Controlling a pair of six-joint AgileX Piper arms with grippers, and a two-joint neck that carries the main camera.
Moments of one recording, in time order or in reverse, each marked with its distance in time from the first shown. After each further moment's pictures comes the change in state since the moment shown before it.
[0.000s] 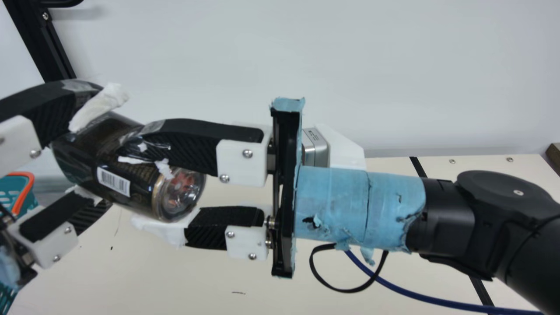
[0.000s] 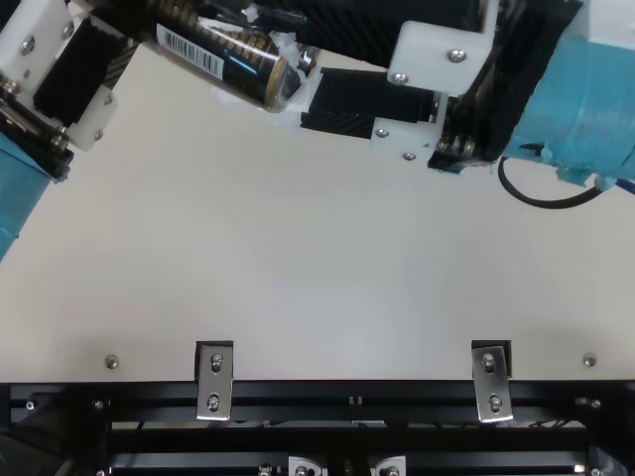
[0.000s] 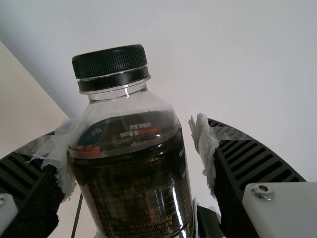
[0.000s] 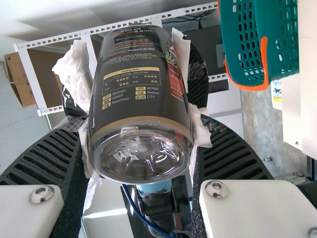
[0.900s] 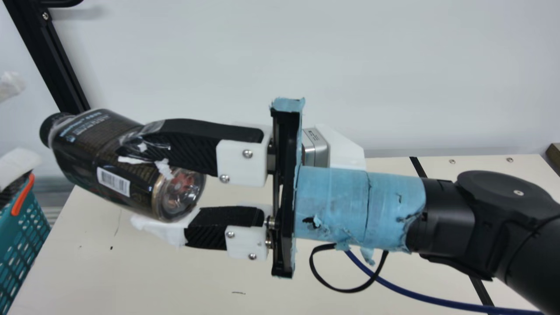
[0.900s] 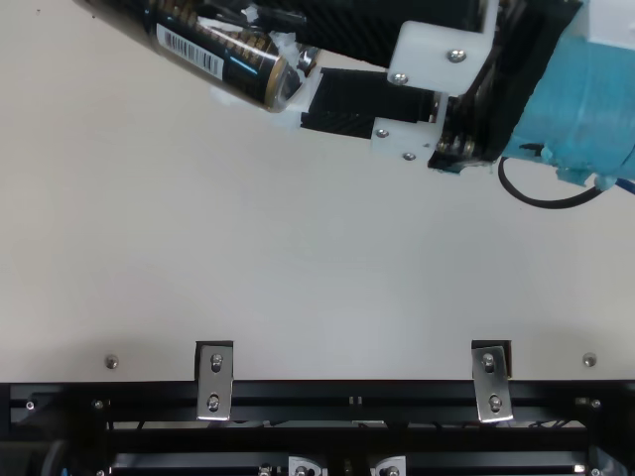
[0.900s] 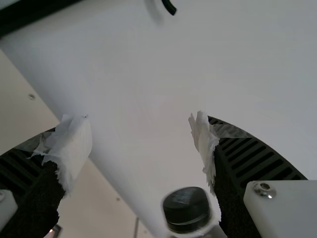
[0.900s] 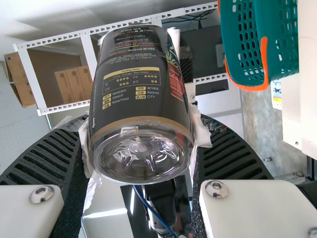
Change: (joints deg) left arm 20.9 -0.7 1.5 10.7 2.6 1.4; right arm 0.0 0.0 0.0 0.0 0.0 0.0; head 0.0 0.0
